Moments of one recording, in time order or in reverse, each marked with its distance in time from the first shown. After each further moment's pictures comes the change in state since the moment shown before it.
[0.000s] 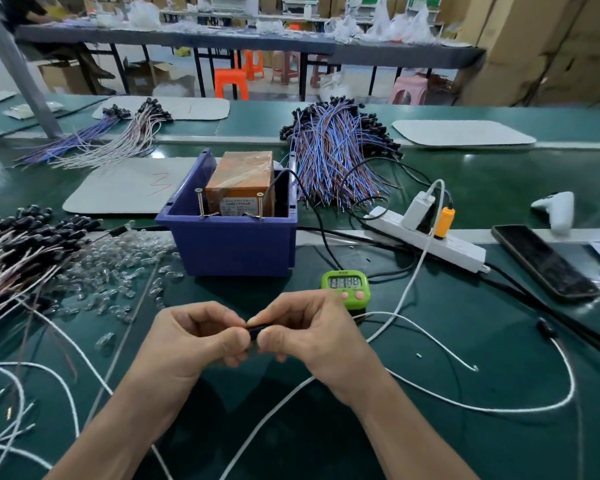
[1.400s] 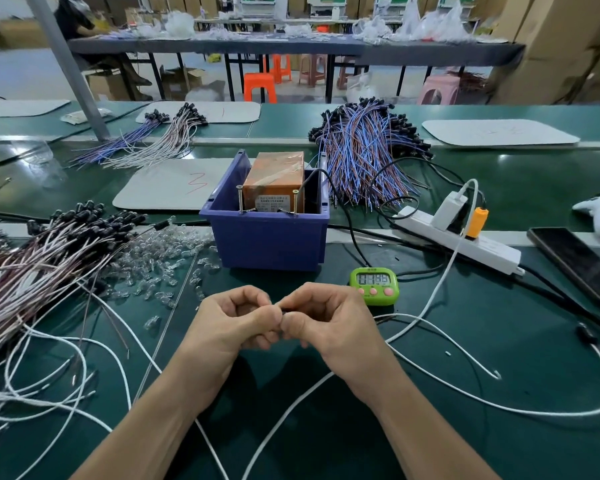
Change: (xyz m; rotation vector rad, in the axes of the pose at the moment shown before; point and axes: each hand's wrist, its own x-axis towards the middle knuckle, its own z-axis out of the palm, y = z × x) left_hand 0.000 -0.001 -0.002 -0.036 -0.038 -0.039; right_hand 0.000 0.004 0.014 -0.037 0.044 -0.044
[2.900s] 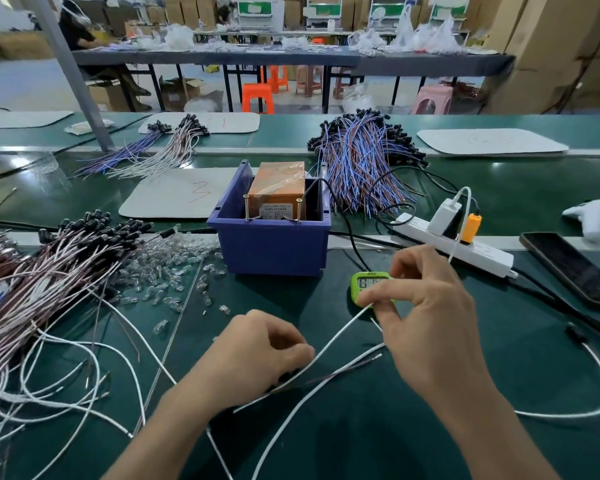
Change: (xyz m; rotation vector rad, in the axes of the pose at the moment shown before) left_hand -0.008 0.006 0.013 0.900 -0.155 -0.046; right_hand -0.036 -0.054 -0.038 -1.021 0.544 -0.268
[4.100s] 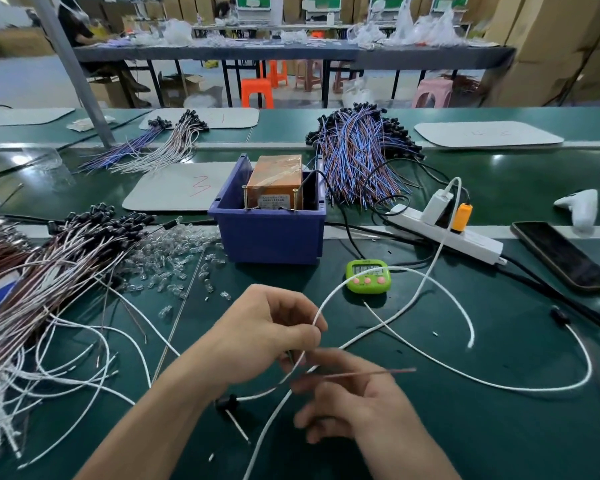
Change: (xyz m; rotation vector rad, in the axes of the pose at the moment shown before) left_hand -0.023 0.041 -0.010 -0.432 -0.095 0.079; right_hand -0.082 -0.039 0.008 1.057 -0.646 0.853
